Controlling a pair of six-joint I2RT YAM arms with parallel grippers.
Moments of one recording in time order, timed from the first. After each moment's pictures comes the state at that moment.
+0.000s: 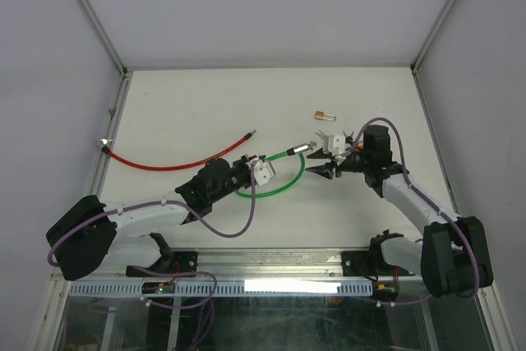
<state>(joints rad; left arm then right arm) -0.91 1.23 0.48 0.59 0.02 0.54 0.23 1.15 0.52 0.15 -1.10 -0.70</state>
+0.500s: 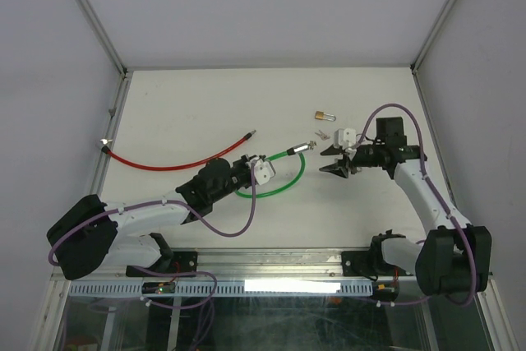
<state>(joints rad) -0.91 1.24 0.48 0.59 0.01 0.52 0.10 1.15 0.79 -0.58 -1.13 -1.15</state>
